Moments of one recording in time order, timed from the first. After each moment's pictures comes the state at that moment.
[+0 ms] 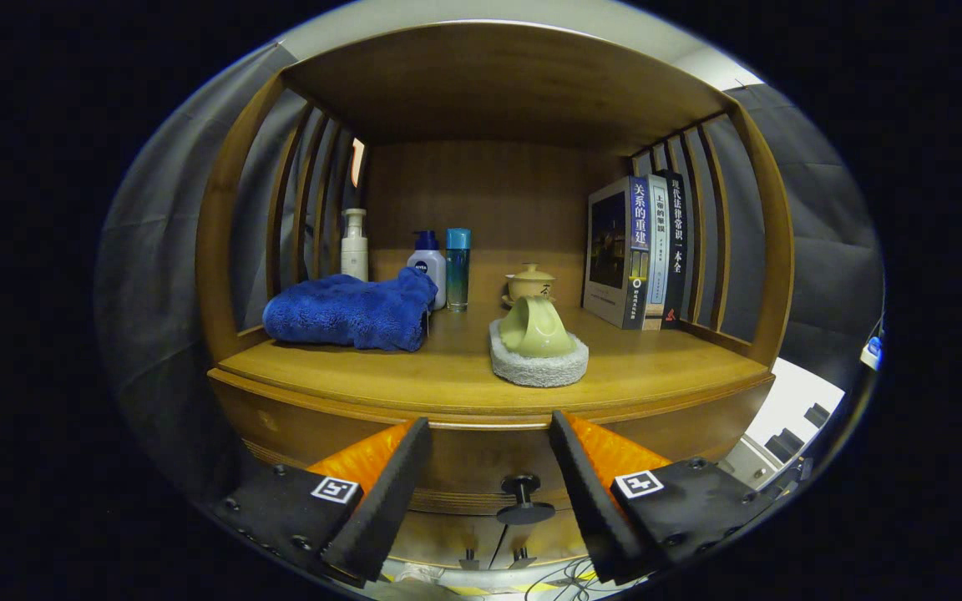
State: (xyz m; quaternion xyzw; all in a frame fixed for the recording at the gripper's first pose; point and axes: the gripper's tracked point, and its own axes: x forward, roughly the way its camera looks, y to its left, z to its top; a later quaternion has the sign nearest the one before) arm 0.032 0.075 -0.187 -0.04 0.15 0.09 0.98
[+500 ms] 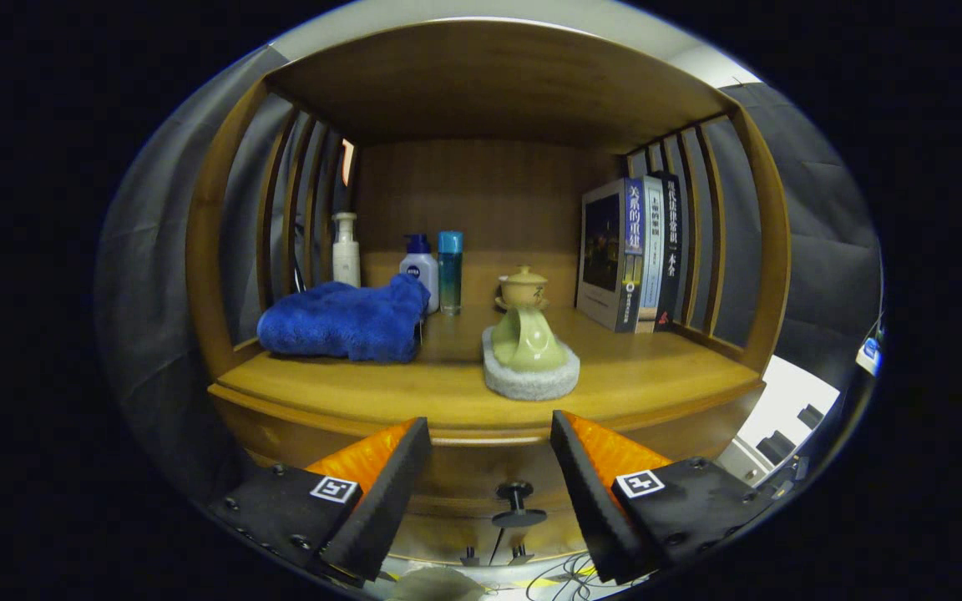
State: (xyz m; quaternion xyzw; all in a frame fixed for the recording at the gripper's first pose) arm 0.039 0.072 -0.154 -0.03 0.15 0.08 0.99
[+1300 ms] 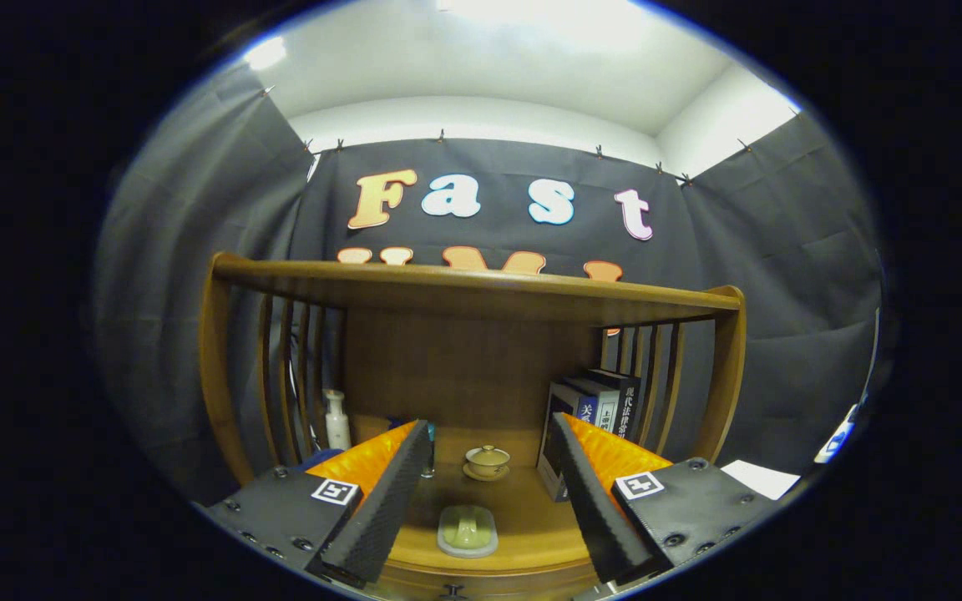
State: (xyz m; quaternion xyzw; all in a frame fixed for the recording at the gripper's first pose) arm 0.050 0.042 0.097 -0.04 -0.01 0.09 1.00
